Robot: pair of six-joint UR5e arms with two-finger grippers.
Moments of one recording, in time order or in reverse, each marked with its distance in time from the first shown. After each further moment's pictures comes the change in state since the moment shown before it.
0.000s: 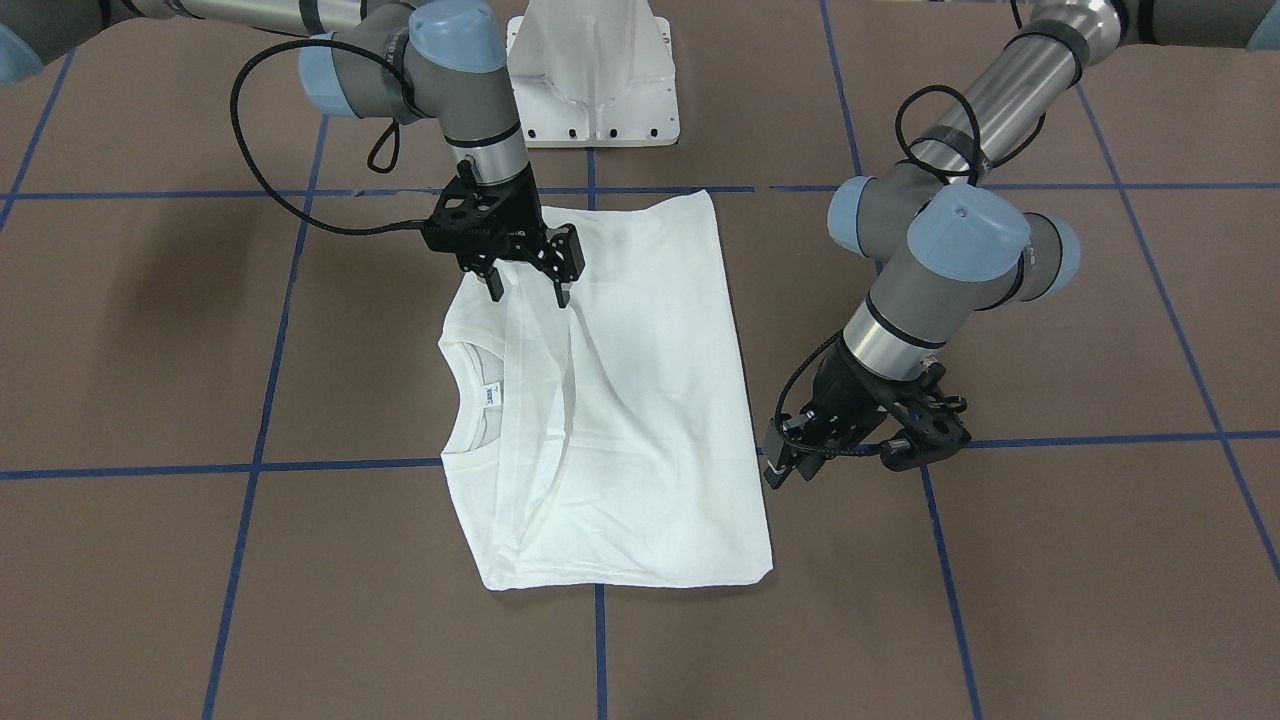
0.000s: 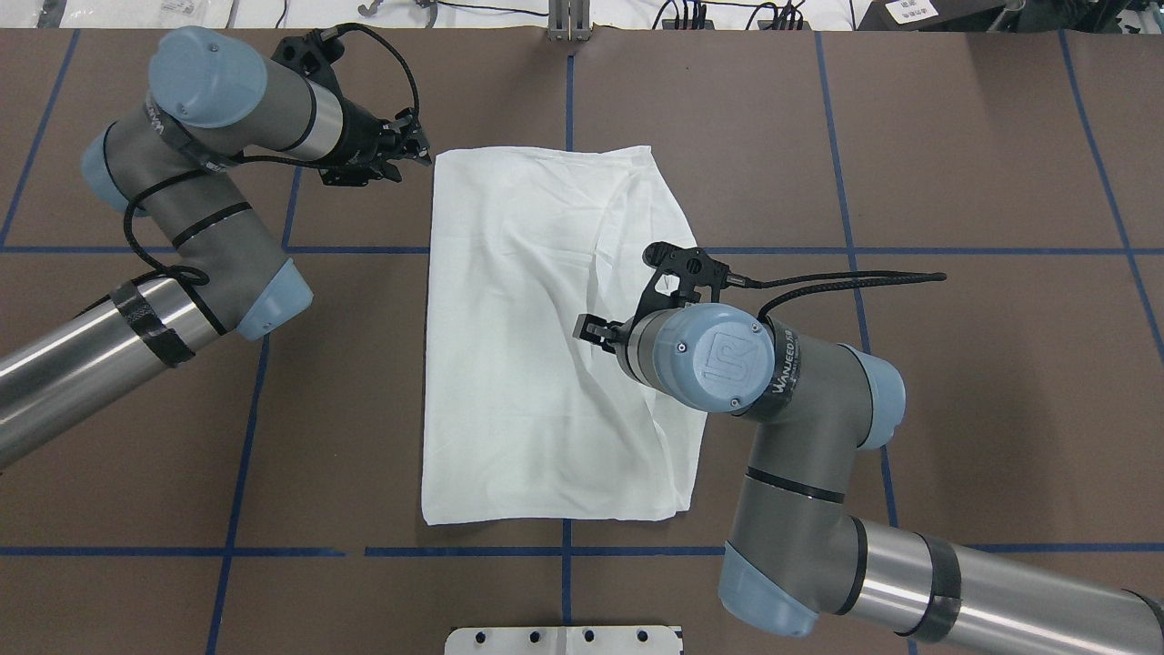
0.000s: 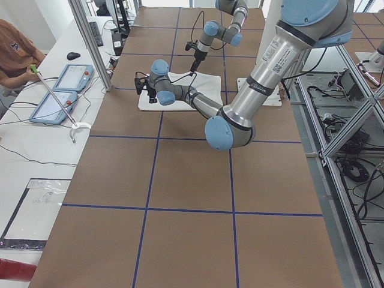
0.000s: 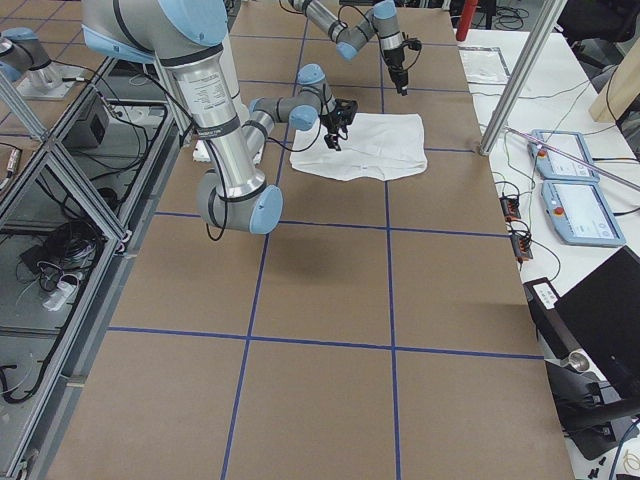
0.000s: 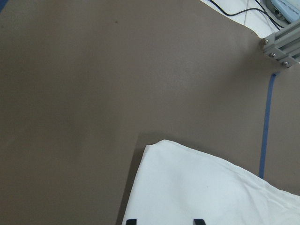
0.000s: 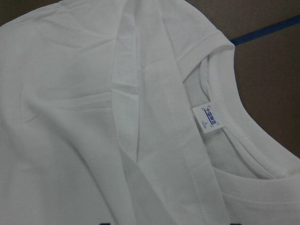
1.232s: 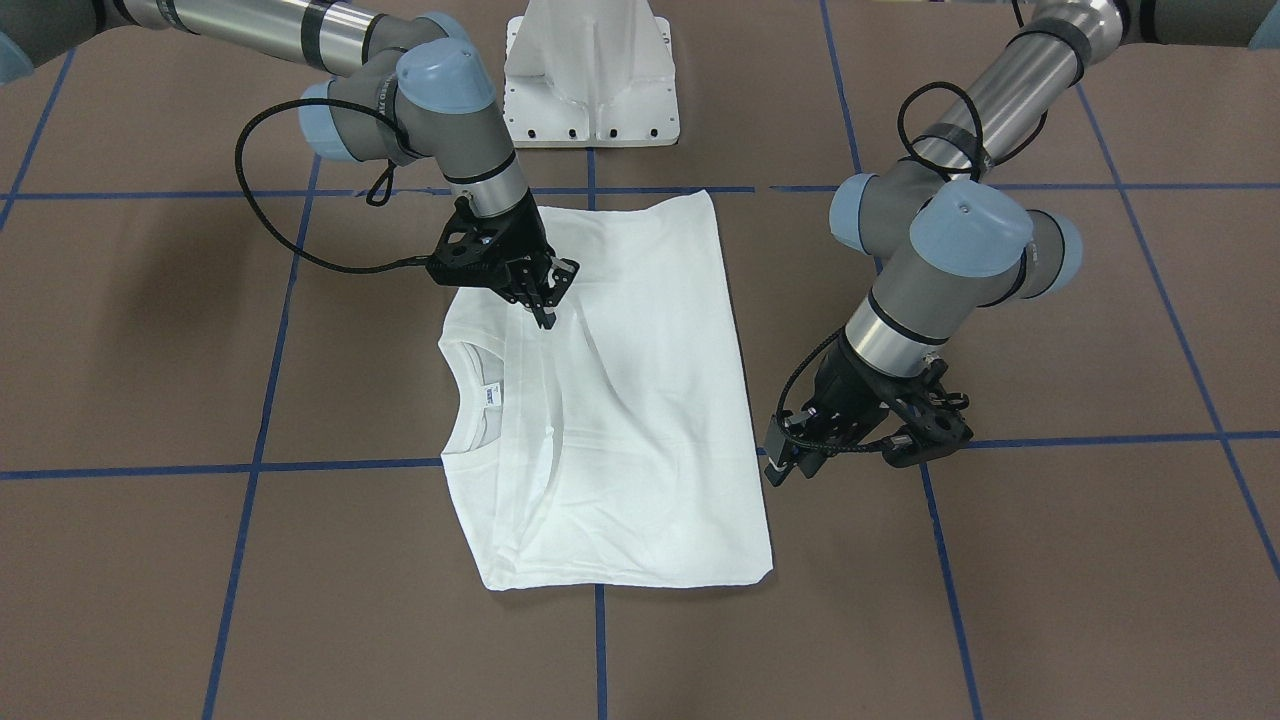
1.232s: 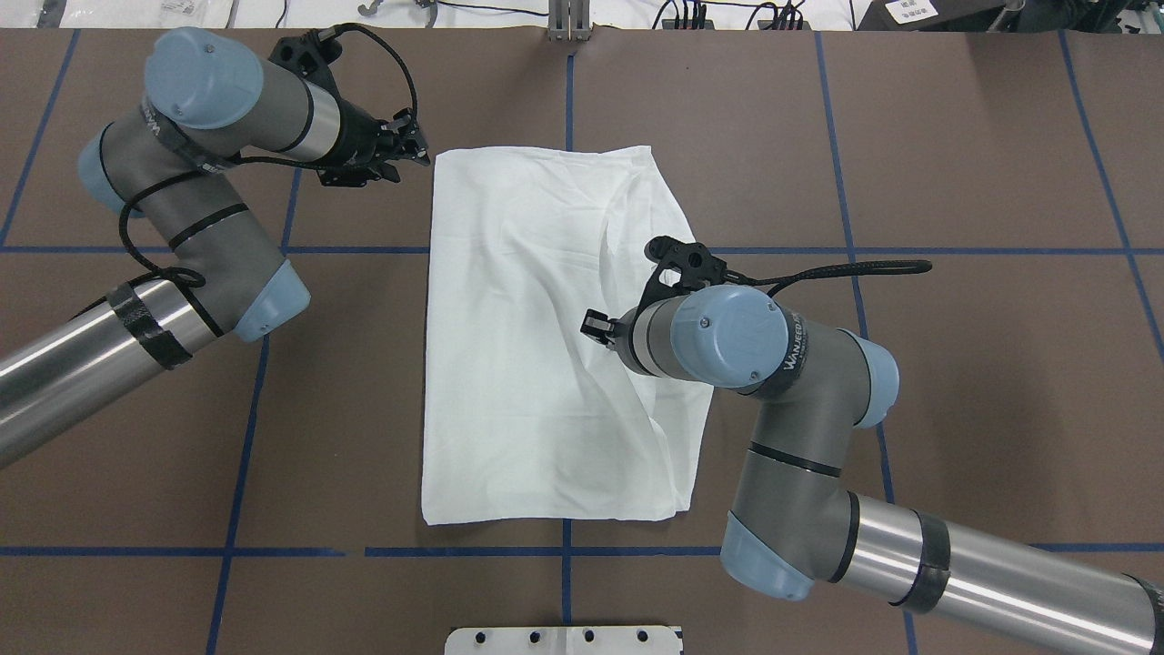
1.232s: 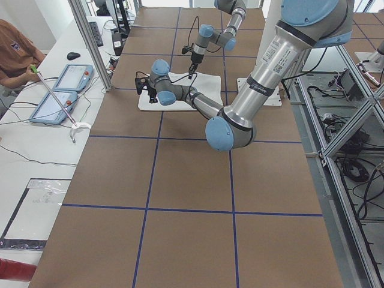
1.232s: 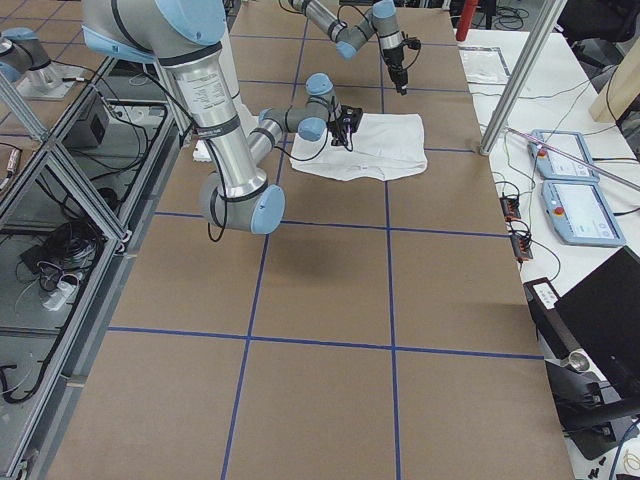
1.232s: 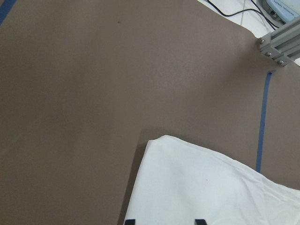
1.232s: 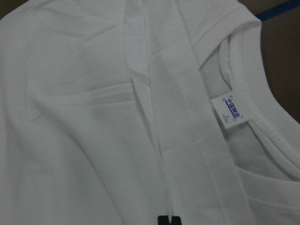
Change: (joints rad) left arm 0.000 0.005 -0.009 0.000 0.001 0.000; right arm 0.031 -0.022 -0.051 0.150 0.102 0.024
